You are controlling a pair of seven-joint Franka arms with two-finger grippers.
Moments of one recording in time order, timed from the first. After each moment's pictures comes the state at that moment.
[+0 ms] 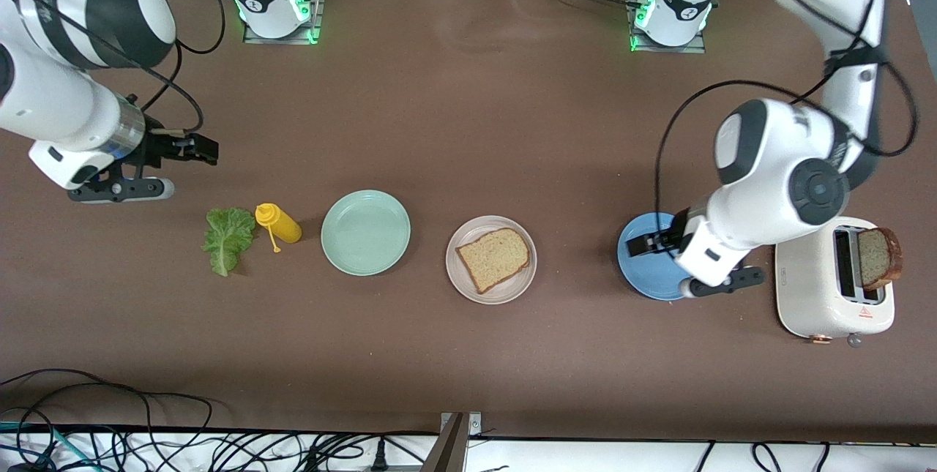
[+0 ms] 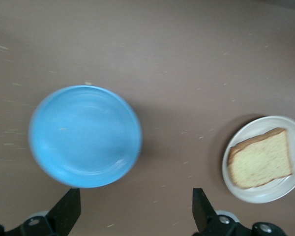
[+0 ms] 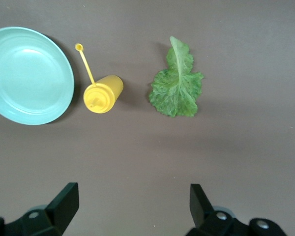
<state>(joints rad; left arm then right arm) -0.23 0.47 0.05 -1.42 -0.13 1.82 -0.31 0.12 0.15 0.00 -1.78 -0.04 1.78 0.04</state>
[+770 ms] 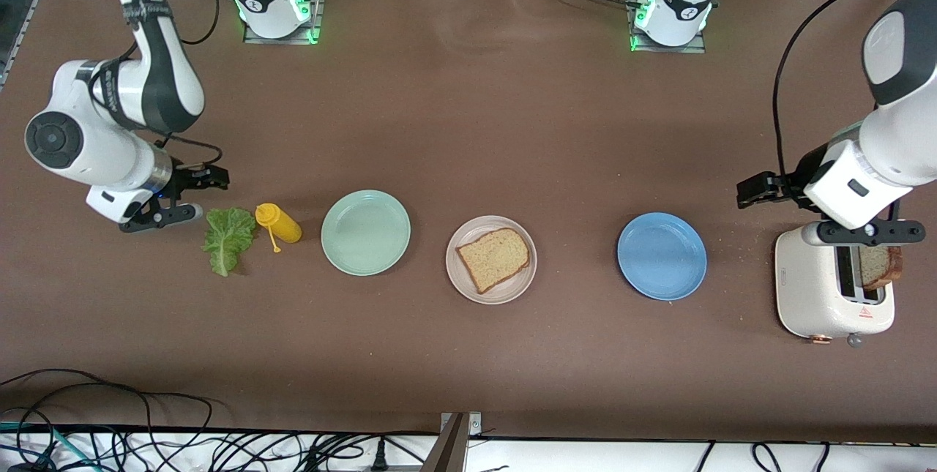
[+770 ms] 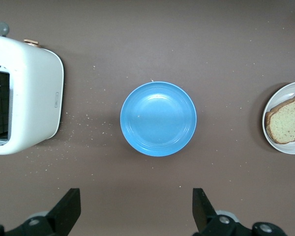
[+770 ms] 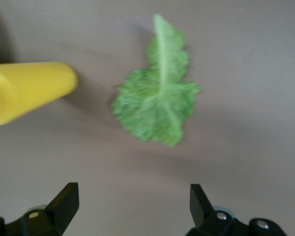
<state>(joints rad) -0.12 0.32 0.06 -1.35 -0.04 1.59 -0.10 0.08 0.29 -0.11 -1.98 -0.03 2.14 -0.29</state>
